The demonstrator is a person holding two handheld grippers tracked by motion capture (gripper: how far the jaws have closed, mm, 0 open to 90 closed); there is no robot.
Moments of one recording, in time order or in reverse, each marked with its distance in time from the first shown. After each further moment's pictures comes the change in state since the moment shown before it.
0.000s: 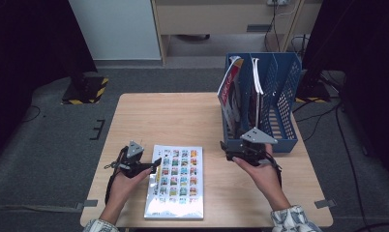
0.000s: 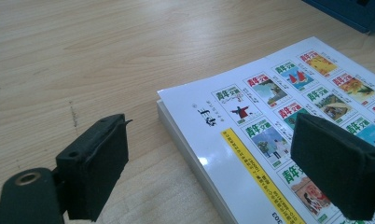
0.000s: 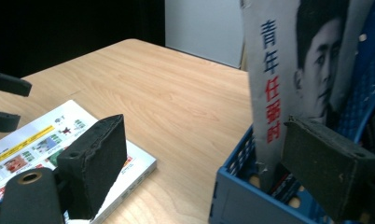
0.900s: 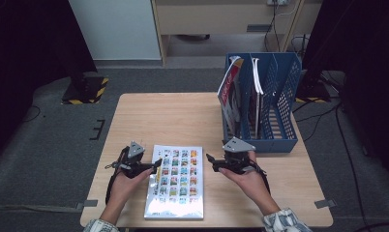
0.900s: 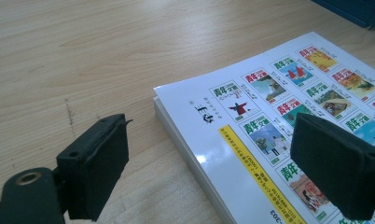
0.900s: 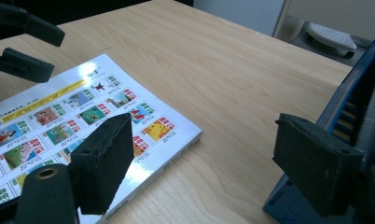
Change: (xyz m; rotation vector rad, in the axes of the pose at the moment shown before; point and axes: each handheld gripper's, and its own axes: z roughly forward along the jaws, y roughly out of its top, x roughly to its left) left arm -0.001 -0.001 0.002 0.013 -0.004 0.004; right arm 0.037 -0.021 0.026 0.112 0.090 -0.101
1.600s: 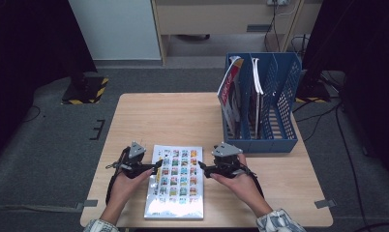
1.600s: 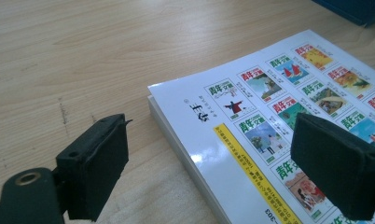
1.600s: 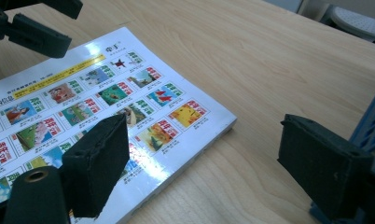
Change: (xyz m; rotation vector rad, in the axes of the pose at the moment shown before) left arm -0.001 0.000 0.000 0.002 -0.012 0.000; right arm 0.022 -0.008 0.022 0.071 0.050 -0.030
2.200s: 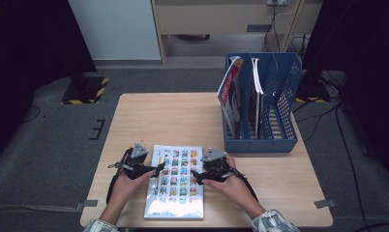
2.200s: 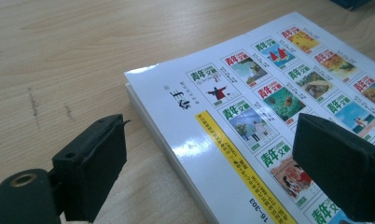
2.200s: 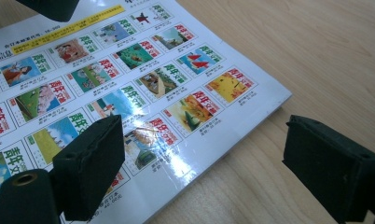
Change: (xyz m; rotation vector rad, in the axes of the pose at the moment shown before) left arm -0.004 -0.003 0.006 0.058 -0.051 0.013; right arm 0.020 -0.011 0.030 0.125 0.053 -0.048
